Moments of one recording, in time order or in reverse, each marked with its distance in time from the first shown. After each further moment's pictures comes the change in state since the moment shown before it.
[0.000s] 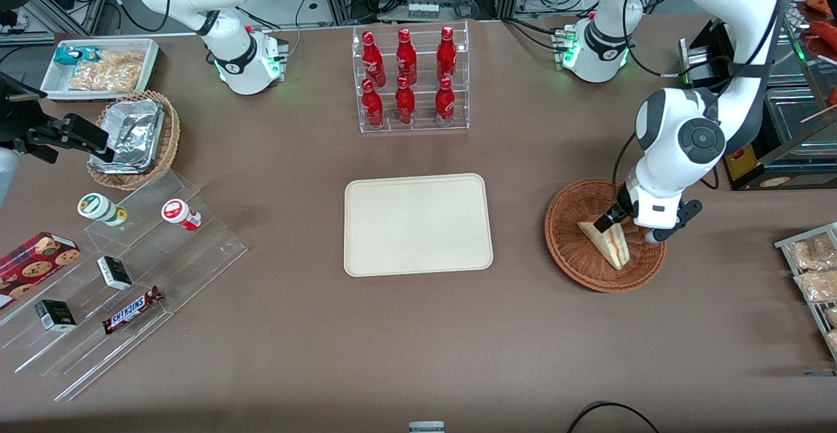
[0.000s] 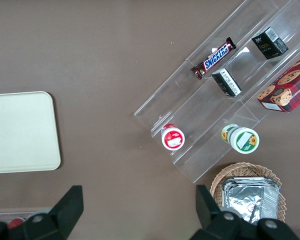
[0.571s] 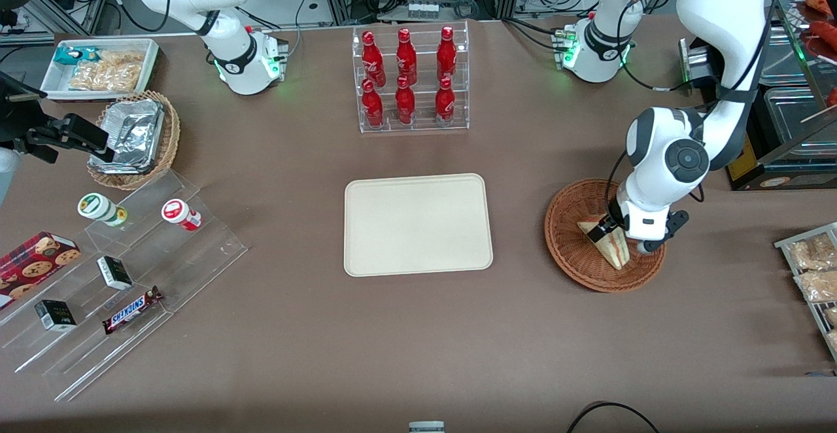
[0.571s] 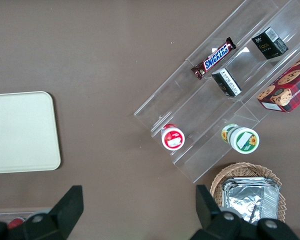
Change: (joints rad) arm 0.000 0.099 0.000 0.021 0.000 0.047 -0.007
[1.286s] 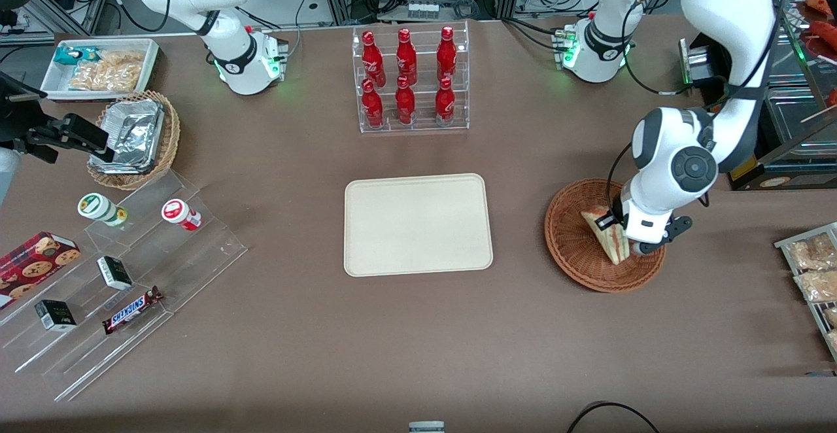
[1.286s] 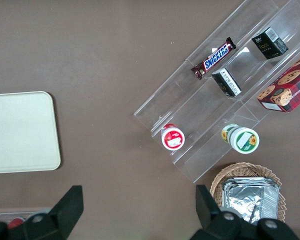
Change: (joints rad) arm -0.007 -0.030 -0.010 0.123 0.000 -0.304 0.165
